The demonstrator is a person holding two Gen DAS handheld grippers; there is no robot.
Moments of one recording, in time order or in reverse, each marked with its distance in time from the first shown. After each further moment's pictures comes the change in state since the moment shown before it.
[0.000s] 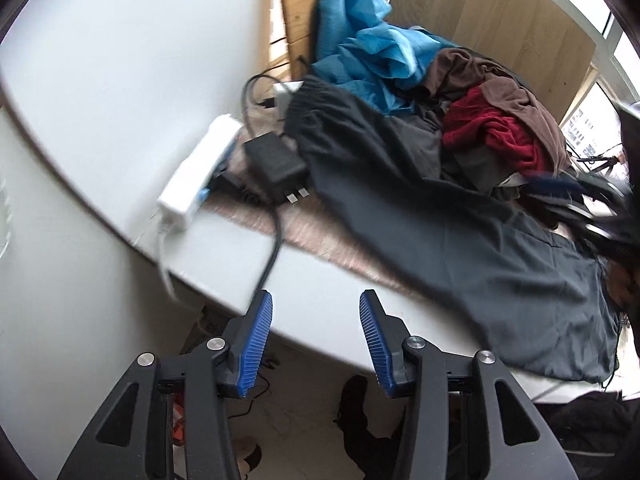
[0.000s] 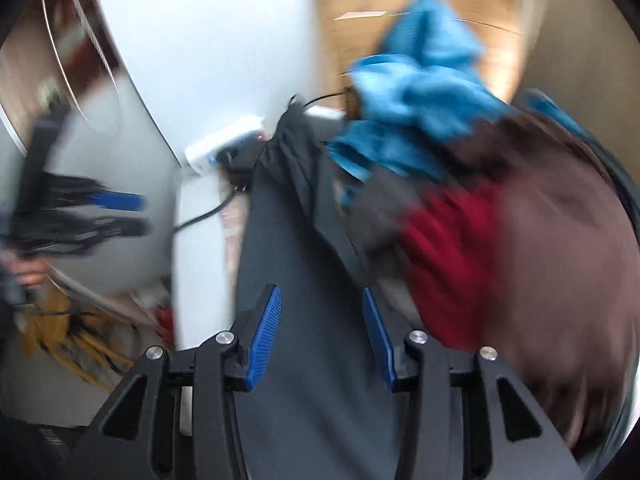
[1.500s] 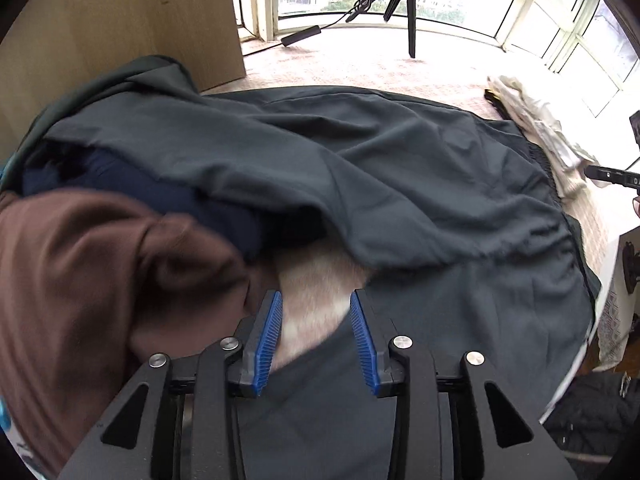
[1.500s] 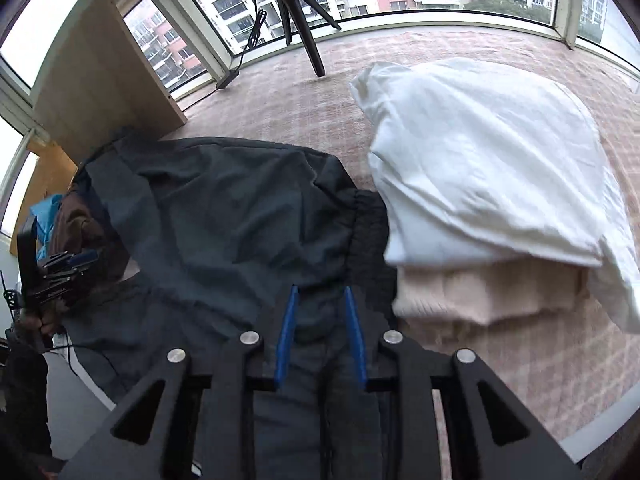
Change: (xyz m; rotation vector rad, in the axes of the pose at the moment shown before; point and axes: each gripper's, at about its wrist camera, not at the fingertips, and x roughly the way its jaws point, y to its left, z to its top) left arm 0.103 -0.482 0.072 0.821 0.167 -0.288; right arm -0.350 -0.234 -0.524 1.248 -0.087 -0.377
